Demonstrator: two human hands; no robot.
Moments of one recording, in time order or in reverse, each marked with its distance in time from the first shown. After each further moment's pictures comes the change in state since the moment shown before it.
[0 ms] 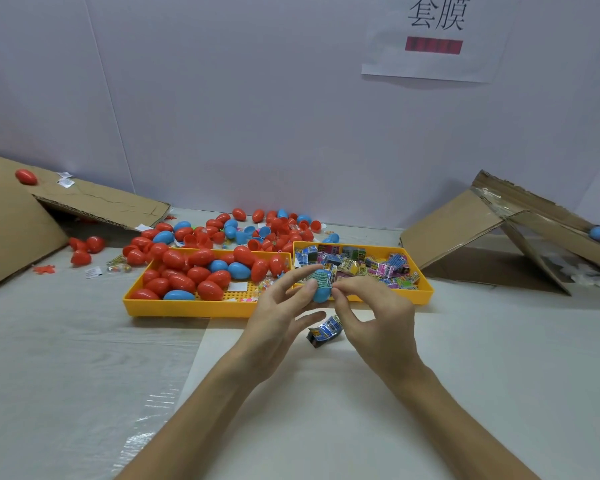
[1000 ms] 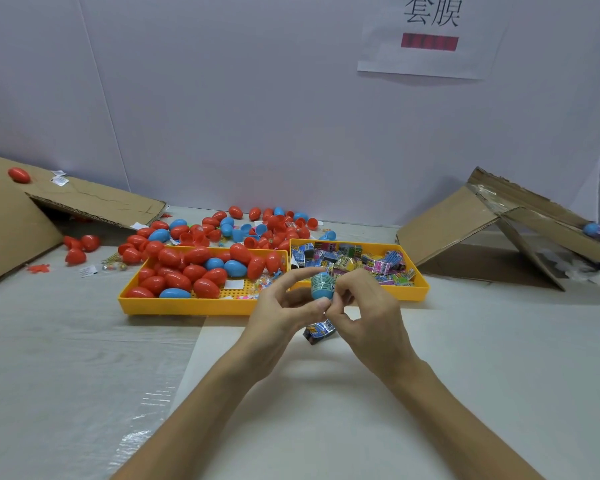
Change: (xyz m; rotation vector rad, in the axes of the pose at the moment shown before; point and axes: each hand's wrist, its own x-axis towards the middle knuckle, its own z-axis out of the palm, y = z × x) left_hand -0.001 -0.004 -0.001 0.122 -0.068 0.033; right_hand 0.004 -0.003 0.000 0.001 -0.110 -0.050
